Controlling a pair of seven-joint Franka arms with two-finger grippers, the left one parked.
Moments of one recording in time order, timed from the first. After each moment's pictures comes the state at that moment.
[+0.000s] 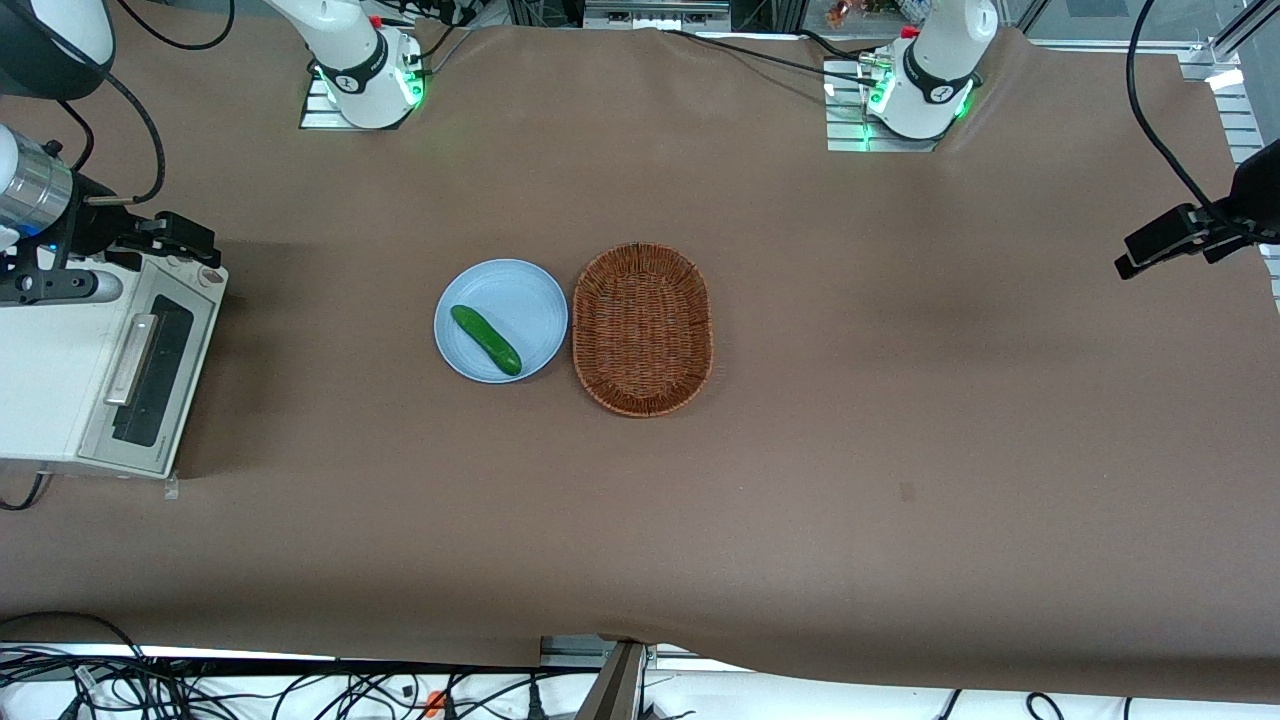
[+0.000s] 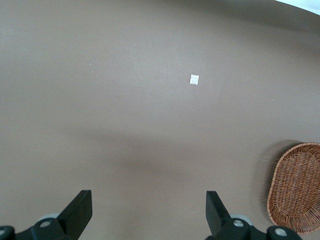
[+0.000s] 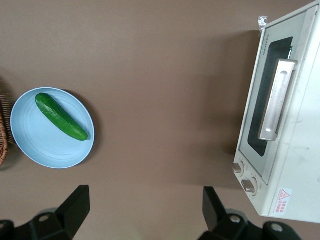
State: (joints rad) arm 0.09 0.04 -0.10 -1.70 0.02 1.63 -0.05
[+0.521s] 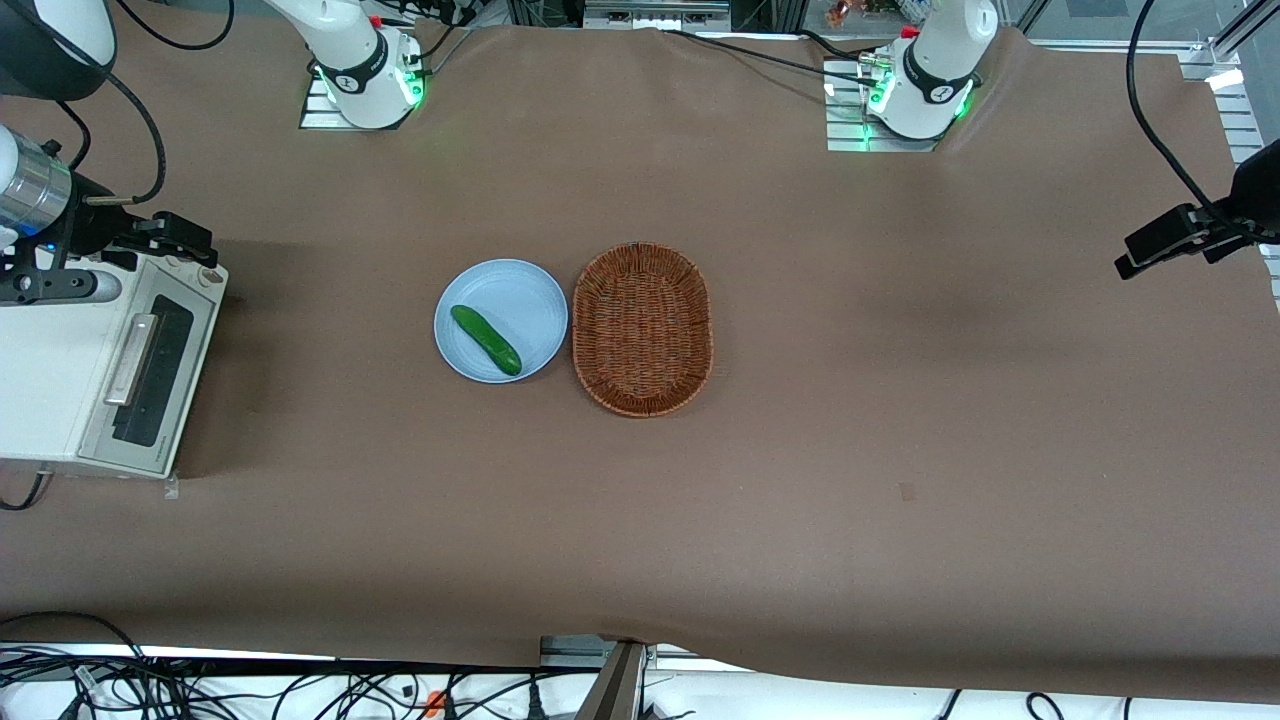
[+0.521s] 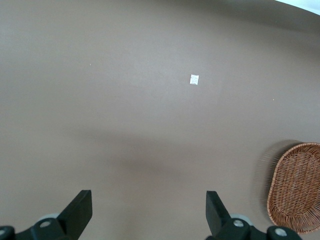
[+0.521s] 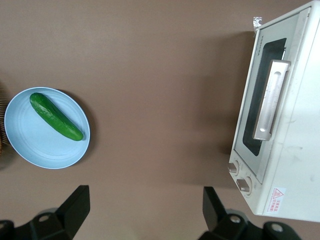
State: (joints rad) arm 0.09 0.04 -0.10 -1.70 0.01 1.63 -0.05
